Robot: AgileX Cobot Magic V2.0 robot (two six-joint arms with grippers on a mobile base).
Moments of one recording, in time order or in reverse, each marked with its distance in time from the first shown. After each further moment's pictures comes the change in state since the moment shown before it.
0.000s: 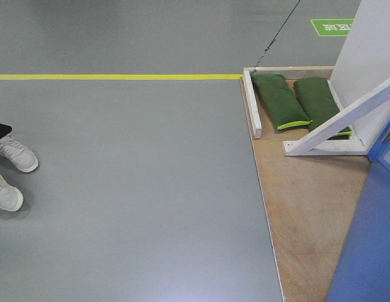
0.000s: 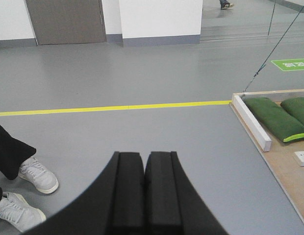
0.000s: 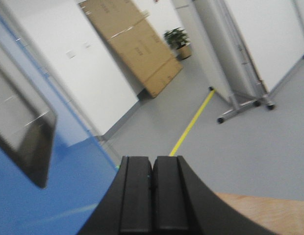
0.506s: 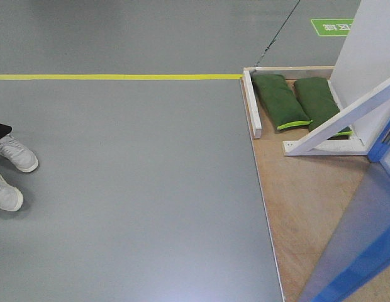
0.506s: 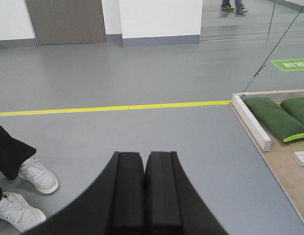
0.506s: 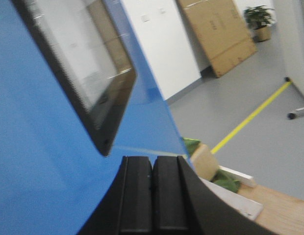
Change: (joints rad) left arm 0.000 0.000 0.000 0.000 0.000 0.000; right arm 0.375 -0.011 -0.002 -0.132 -0.047 0.000
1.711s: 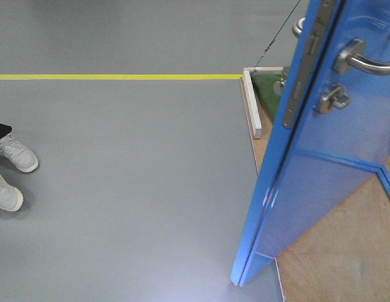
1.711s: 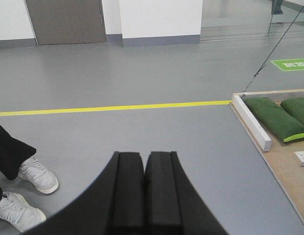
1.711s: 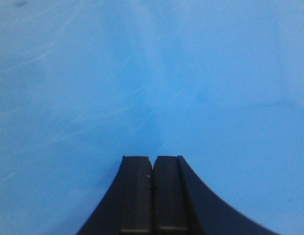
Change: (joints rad) left arm 0.000 0.000 0.000 0.000 0.000 0.000; right arm 0.812 0.145 0.000 -0.098 -0.223 -0.023
